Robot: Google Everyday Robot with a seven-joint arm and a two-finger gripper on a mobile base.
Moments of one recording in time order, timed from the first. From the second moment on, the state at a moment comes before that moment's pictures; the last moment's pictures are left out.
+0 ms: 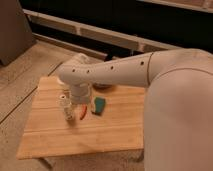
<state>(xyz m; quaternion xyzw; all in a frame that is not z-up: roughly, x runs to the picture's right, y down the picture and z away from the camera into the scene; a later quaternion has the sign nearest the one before) -0.109 0.103 0.703 -0.26 0.23 0.64 0.68</state>
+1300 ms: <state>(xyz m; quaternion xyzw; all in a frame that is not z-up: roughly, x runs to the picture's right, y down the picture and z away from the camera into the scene) -0.102 0.085 0.726 -0.25 0.22 0.64 0.69</state>
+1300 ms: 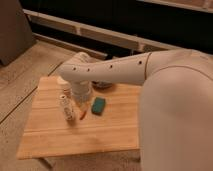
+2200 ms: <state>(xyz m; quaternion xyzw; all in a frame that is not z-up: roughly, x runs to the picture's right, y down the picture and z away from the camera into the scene) -0.114 0.088 0.750 -0.27 0.18 0.62 0.72</state>
